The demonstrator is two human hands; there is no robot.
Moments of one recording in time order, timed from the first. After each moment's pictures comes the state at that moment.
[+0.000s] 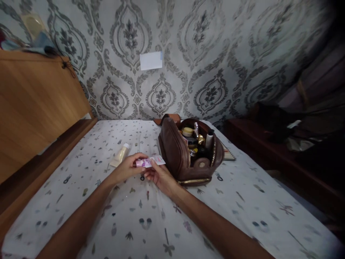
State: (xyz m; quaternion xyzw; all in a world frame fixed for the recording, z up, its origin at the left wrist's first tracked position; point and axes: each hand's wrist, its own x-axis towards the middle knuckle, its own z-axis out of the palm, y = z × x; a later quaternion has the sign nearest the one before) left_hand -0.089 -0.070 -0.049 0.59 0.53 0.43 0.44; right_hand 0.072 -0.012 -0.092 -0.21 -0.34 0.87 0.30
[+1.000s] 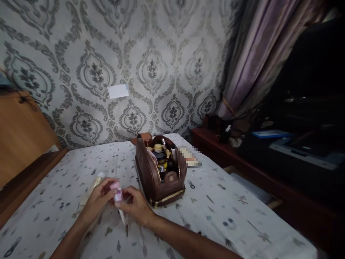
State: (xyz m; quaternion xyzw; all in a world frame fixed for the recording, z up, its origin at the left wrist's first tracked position) left_hand -0.075 -0.070 -0.038 0.47 0.60 0.52 0.38; right_hand 0.081 -0.023 -0.084 -0.27 -0.66 0.60 0.36
